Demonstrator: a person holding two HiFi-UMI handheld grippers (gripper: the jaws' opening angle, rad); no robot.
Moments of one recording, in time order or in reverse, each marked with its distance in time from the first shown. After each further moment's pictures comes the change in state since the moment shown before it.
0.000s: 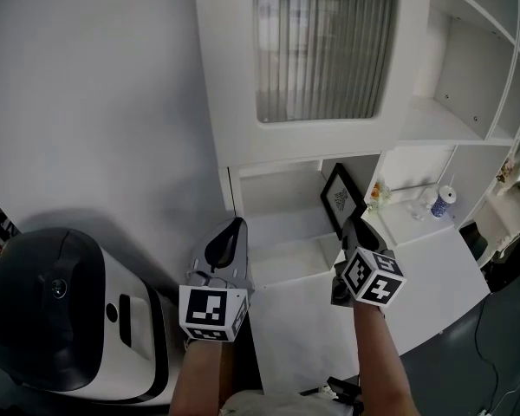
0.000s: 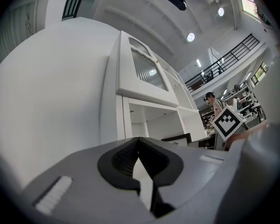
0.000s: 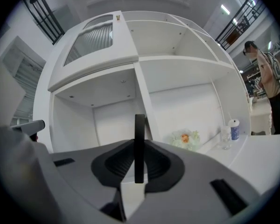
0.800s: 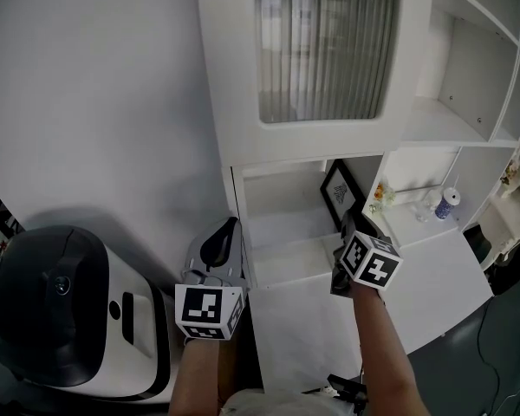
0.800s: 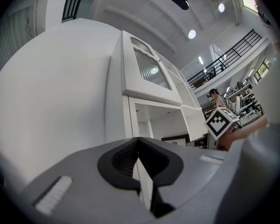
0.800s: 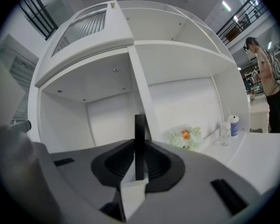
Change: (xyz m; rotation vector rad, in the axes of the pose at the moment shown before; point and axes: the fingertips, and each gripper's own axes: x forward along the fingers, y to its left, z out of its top) left arm -0.006 0.013 -0.001 0.008 0.021 0.039; right arm 0.029 -0.005 -0.005 0.017 0.079 -0.036
